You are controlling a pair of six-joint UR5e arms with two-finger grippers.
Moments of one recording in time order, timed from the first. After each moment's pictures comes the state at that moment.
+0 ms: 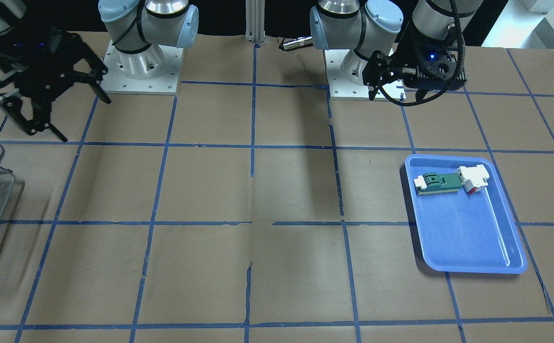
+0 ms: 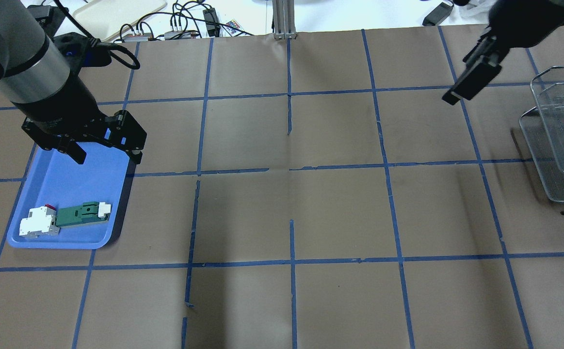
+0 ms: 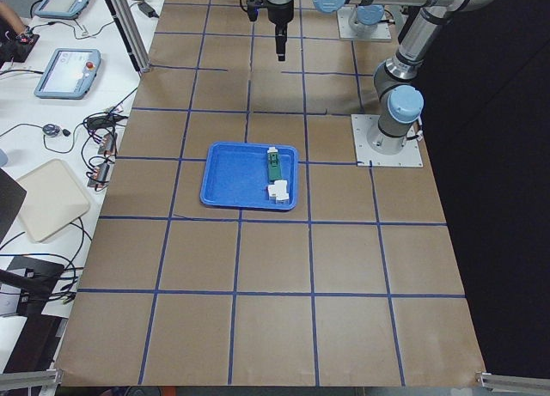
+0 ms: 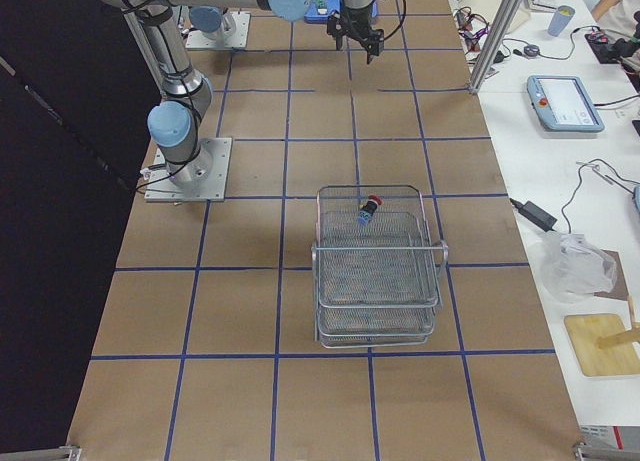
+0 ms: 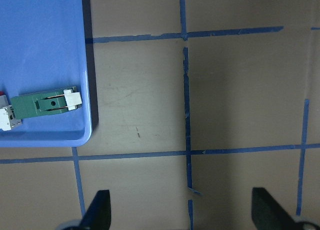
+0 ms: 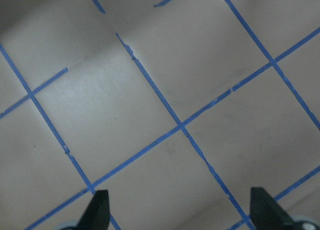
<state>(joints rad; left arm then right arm) -1.50 -1.44 -1.67 -1.67 1.59 0.11 1.47 -1.58 1.52 -1.56 -1.38 -1.01</state>
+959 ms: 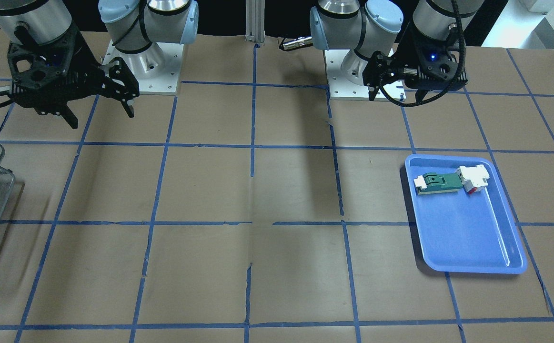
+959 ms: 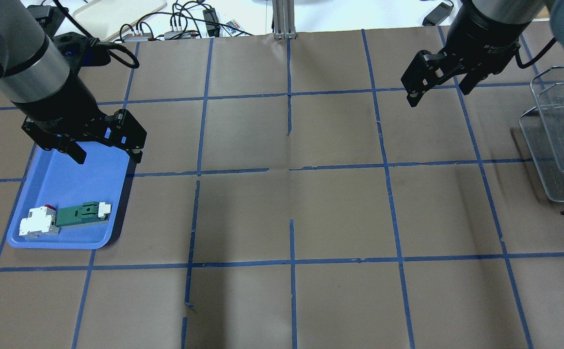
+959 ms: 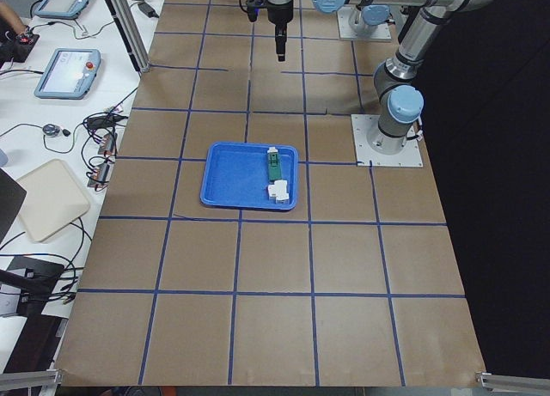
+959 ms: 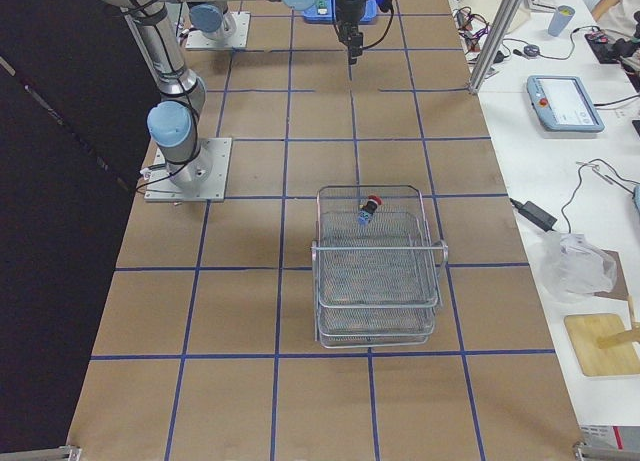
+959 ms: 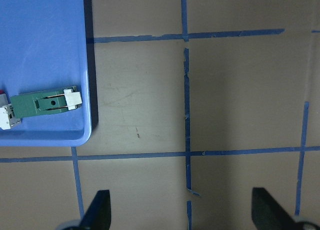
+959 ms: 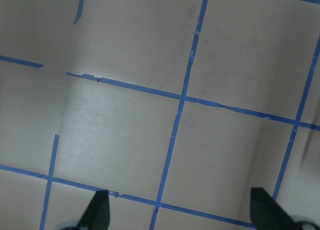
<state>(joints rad) -1.50 -1.44 -1.67 -1.67 1.59 0.10 1.53 -1.57 1.53 -1.56 -1.50 -0.24</state>
